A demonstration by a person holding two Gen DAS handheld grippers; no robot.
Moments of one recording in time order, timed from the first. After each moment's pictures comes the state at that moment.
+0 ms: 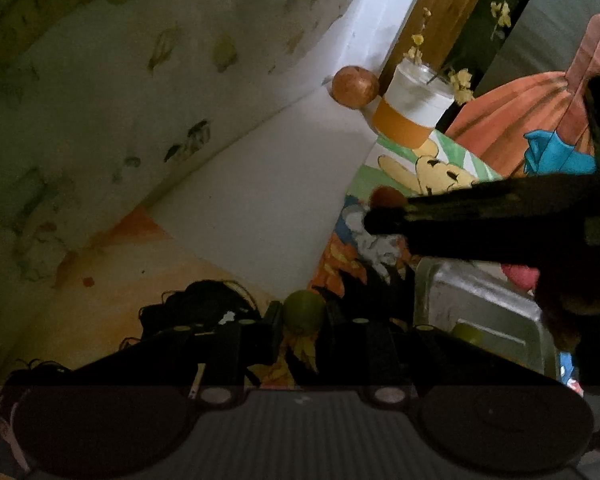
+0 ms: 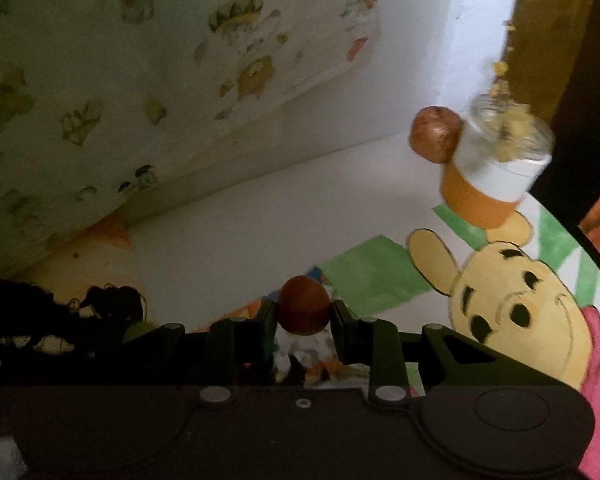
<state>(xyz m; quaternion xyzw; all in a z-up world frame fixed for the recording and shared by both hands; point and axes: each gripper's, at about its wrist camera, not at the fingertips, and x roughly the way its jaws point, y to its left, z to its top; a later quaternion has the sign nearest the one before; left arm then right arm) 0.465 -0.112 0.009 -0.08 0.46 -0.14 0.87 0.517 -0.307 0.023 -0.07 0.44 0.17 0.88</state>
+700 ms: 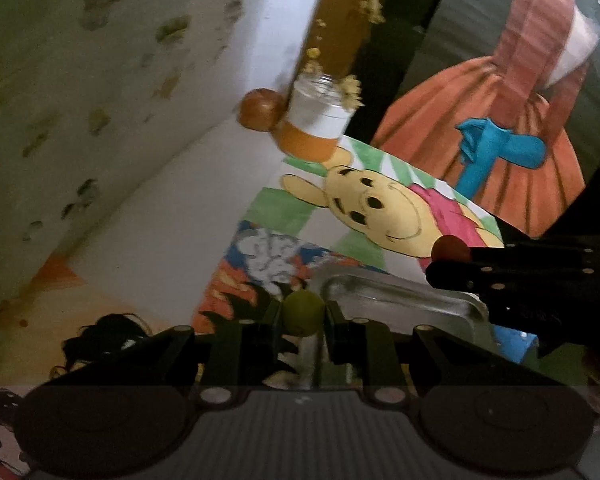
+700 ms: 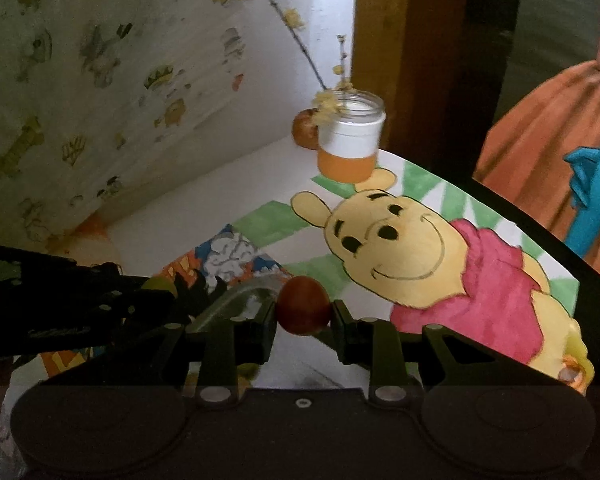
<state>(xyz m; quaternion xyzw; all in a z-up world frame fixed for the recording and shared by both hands) 0.445 -0.175 0.040 -0.05 0.42 -0.22 0.88 0.401 -0.386 0.062 -0.01 0.40 0.06 0.91</state>
